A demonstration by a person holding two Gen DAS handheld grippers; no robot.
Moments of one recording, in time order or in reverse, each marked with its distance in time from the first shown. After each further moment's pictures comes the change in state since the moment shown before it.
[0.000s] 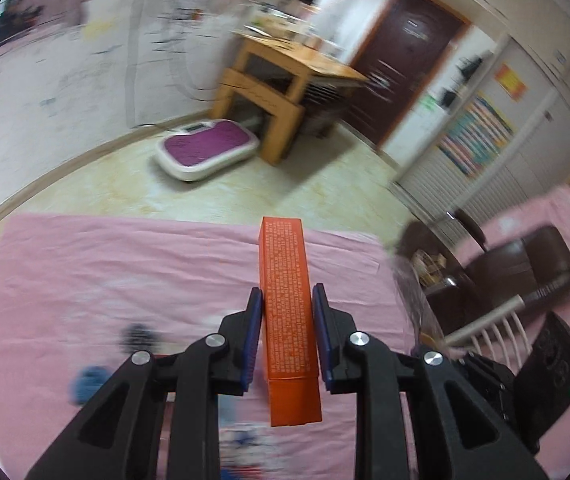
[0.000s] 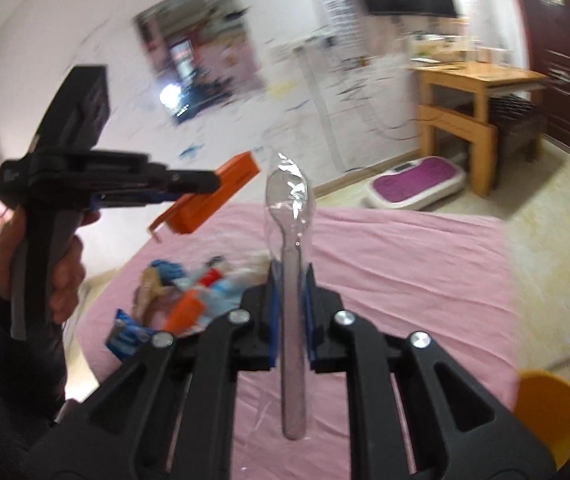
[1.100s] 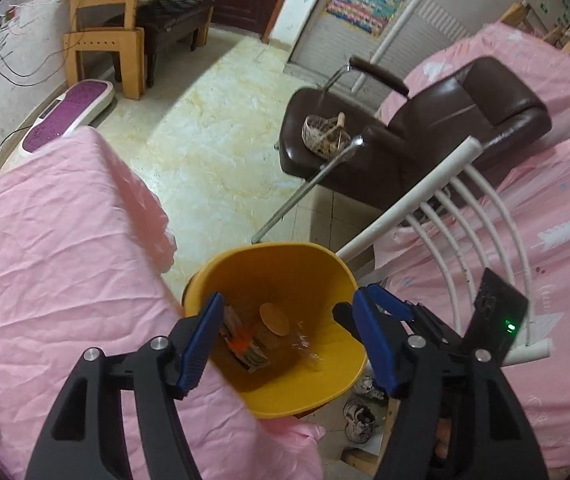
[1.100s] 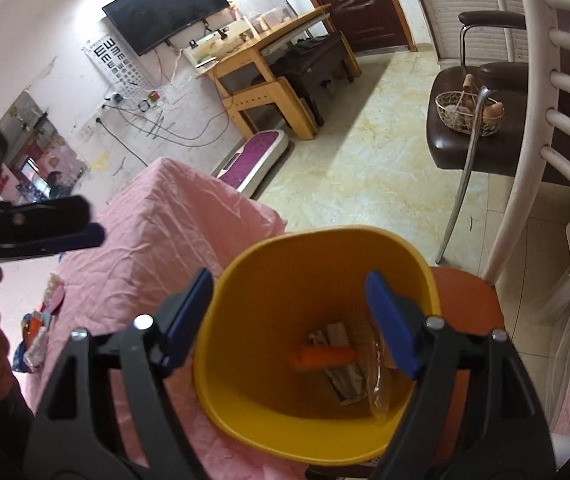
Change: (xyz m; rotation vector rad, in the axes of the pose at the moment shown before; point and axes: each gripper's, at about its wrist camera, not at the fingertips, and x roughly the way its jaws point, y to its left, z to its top) left arm 0.173 -0.250 -0.095 0.345 0.323 -0.164; right arm -0.108 -0.243 -0.161 0.540 -0.064 -0.358
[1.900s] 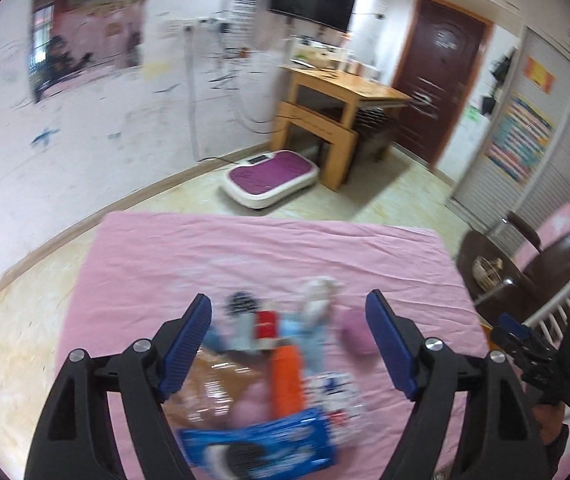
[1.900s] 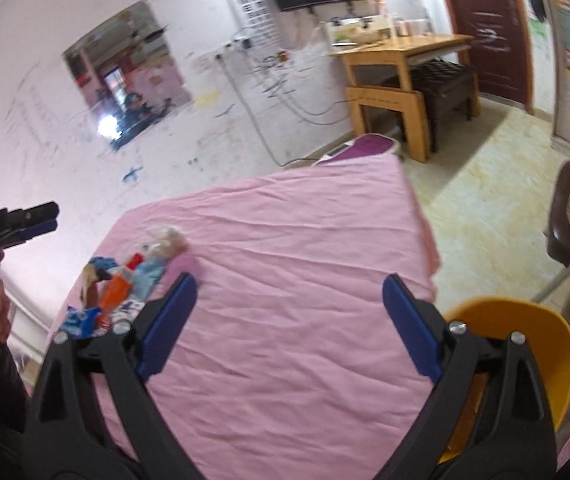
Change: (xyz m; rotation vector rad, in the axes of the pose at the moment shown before) left arm -0.289 0.240 -0.151 -0.383 -0.414 0.483; right arm 0.017 0.244 -0.009 -0.402 0.062 0.223
